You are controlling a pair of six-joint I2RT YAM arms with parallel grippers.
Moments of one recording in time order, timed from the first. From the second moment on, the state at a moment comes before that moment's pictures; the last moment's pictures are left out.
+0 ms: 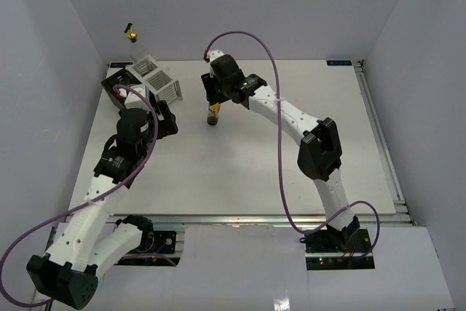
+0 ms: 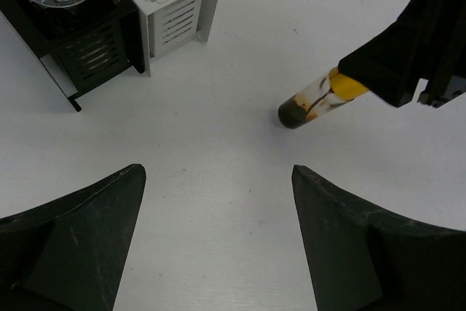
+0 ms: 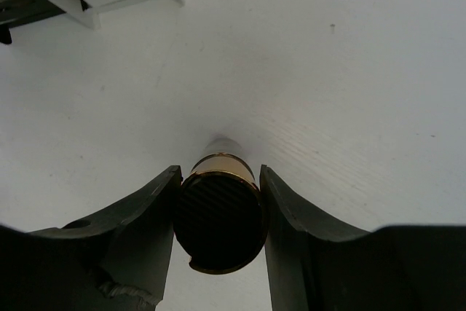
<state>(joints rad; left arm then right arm) -0.34 0.87 0.89 -0.37 -0.30 -0.33 0.77 2.17 2.10 -0.56 0.09 0.17</state>
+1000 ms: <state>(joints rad) -0.32 0.87 0.89 -0.37 -0.25 -0.33 0.90 2.20 2.06 -0.52 0.21 0.17</state>
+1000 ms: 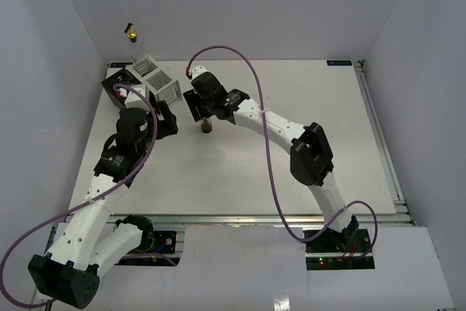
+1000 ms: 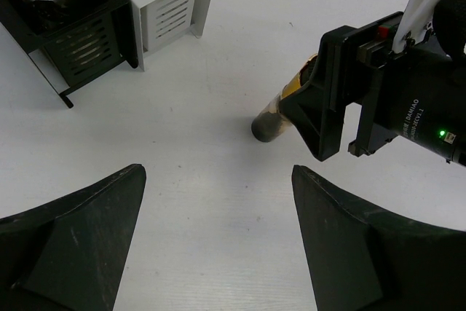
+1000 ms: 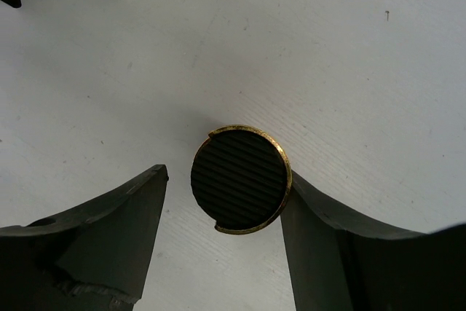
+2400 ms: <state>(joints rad) -0.45 1.58 1.38 -0.52 -0.06 -0.32 0.90 1.12 1.05 -0.47 0.32 0.12</state>
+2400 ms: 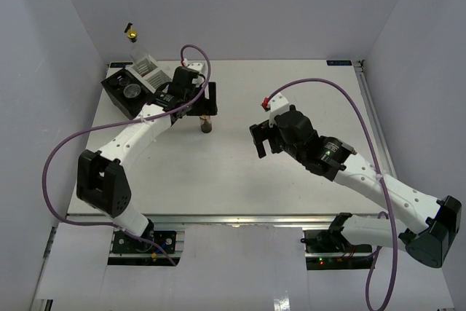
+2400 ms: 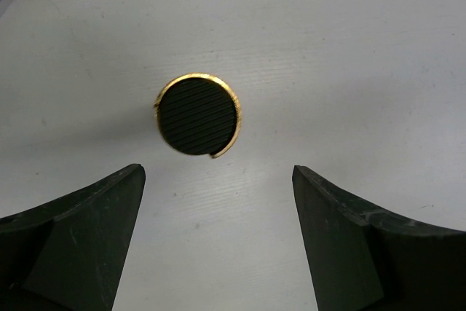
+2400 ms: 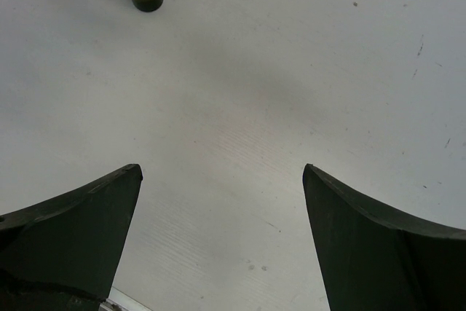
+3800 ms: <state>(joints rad) -0.50 1.80 1.50 -0.52 -0.31 -0.30 0.90 1.05 0.95 -0.44 0.35 0.07</state>
